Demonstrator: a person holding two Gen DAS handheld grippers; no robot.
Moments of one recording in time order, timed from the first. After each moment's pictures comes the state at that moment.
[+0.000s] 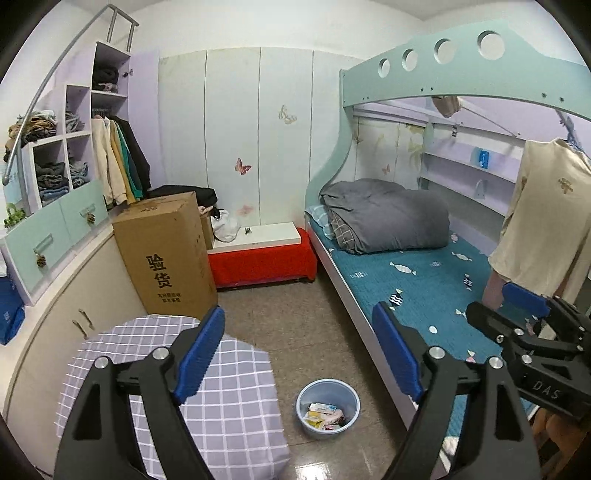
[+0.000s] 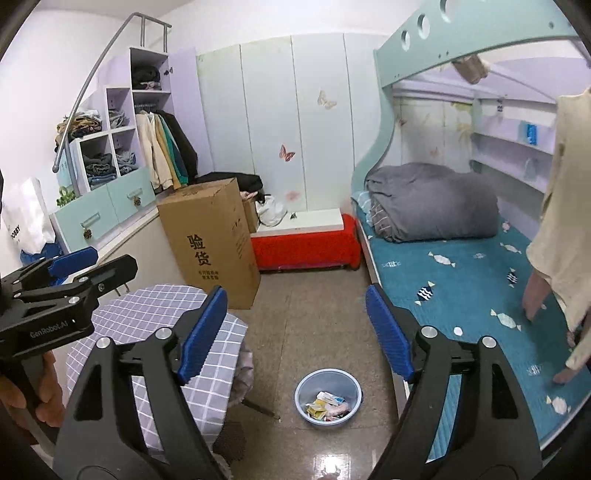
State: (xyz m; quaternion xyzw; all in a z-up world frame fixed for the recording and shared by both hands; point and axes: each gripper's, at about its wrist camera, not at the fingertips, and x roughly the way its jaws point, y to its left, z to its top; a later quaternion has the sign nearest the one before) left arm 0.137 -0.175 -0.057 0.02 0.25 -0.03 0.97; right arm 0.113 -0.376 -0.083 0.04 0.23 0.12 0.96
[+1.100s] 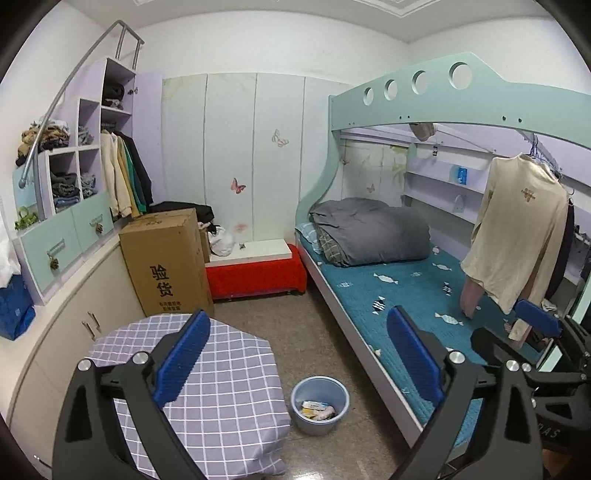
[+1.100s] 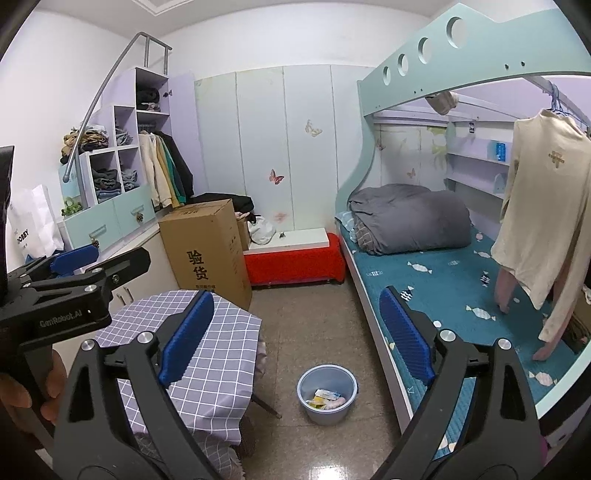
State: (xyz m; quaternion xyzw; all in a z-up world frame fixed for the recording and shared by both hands) left arm 0.017 -0.153 -0.024 0.01 0.22 -0.05 0.97; right arm -0.030 -0.351 -0.050 0.04 0.19 0.08 0.98
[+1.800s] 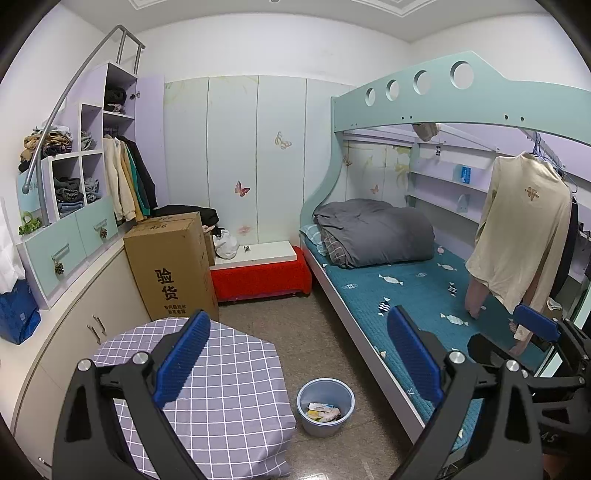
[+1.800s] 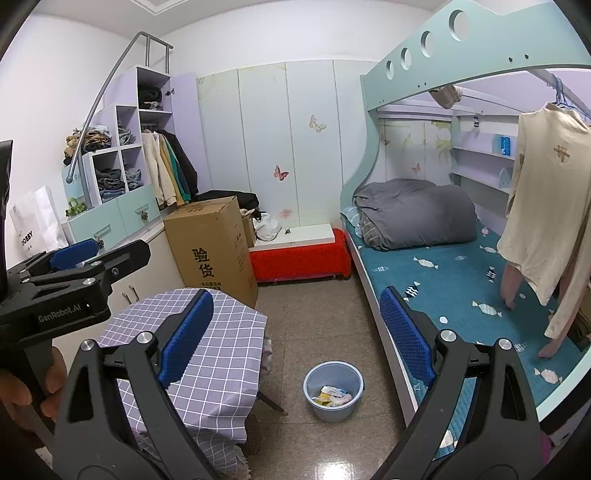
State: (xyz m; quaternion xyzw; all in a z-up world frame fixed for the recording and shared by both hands) left arm 0.015 -0.154 -0.020 0.02 0.21 -0.04 0.98; right arm -0.025 -0.351 -0.050 0.05 0.20 0.09 0.97
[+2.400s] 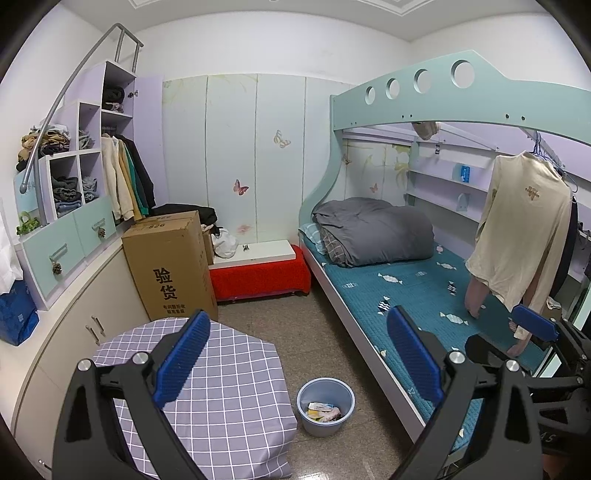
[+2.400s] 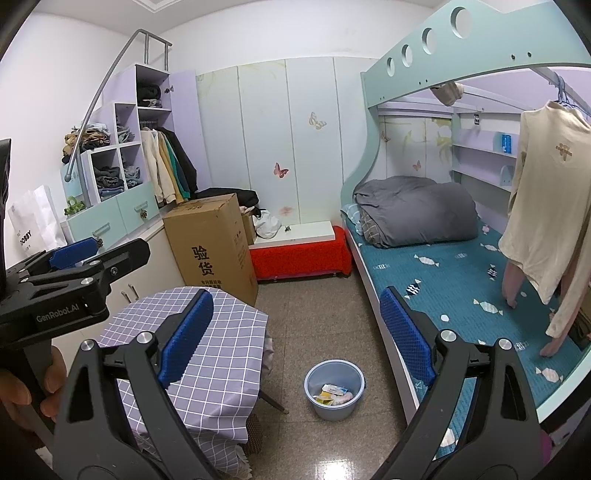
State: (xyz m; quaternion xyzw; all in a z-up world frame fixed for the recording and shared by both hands) left arm 0.022 -0.149 -0.018 0.02 0.22 -0.04 0.98; right arm -0.018 -0.347 -0.052 0.05 0.20 0.09 0.97
